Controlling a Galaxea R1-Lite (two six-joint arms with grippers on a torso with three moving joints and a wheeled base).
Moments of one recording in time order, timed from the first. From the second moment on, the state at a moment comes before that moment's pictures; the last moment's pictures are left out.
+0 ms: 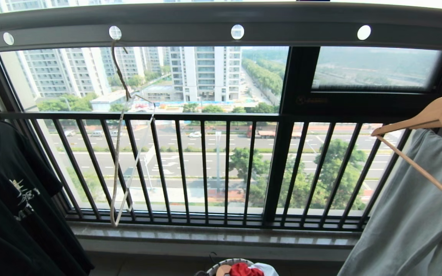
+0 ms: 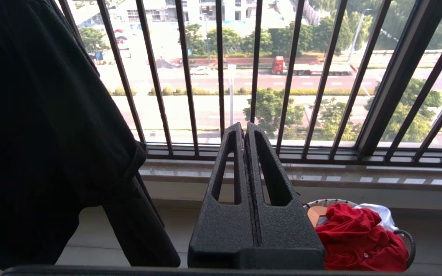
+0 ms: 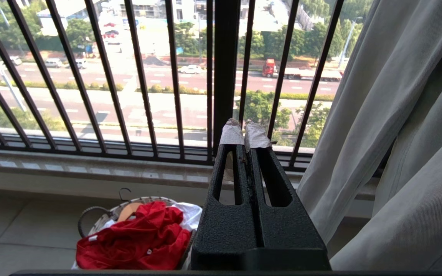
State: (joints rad) left arm 0.00 0.00 0.00 0.00 0.00 0.00; right arm 0.01 0.00 -0.01 0.02 0.01 -0.01
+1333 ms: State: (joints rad) left arm -0.02 0.83 -1.24 0.77 -0.22 0.00; right arm 0.01 0.00 -0.01 0.02 0.01 -0.01
